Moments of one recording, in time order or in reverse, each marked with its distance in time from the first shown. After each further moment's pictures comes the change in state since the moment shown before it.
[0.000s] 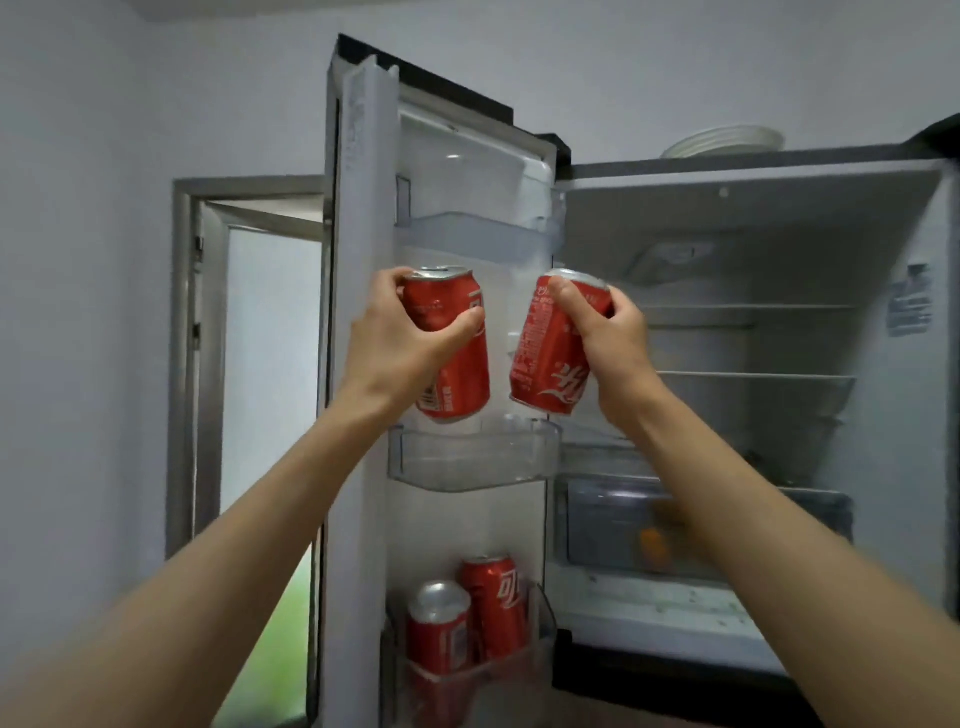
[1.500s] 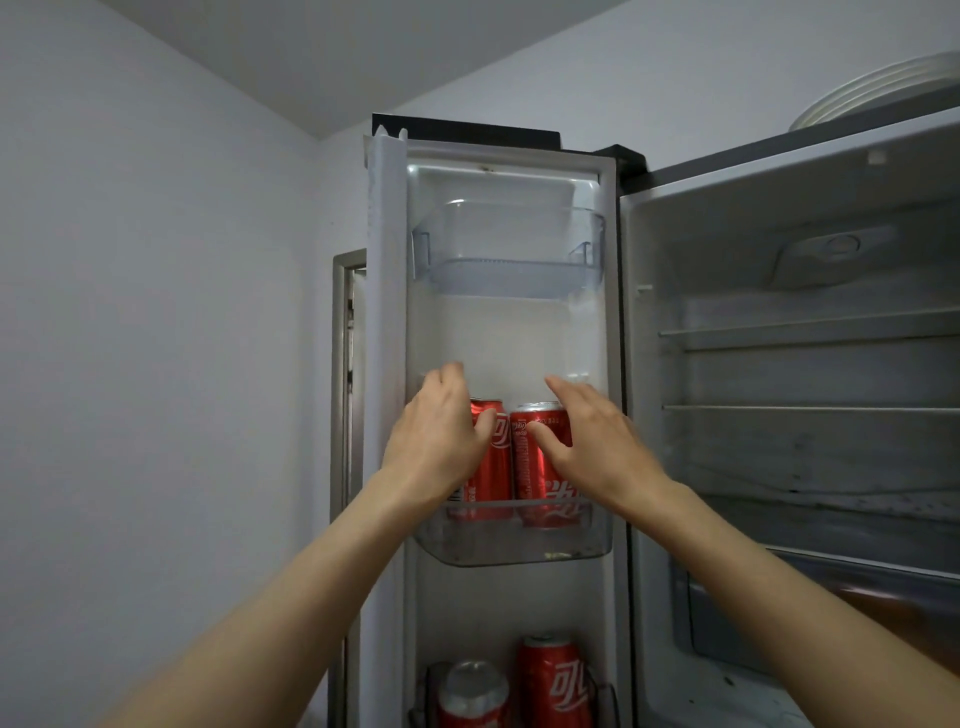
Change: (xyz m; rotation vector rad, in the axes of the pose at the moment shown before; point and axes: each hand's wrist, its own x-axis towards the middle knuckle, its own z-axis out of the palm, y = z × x) left_hand 0.011 -0.015 0.056 0.885 -0.081 -0.093; right_hand 0.035 0.077 0.000 -0.782 -0.504 -0.445
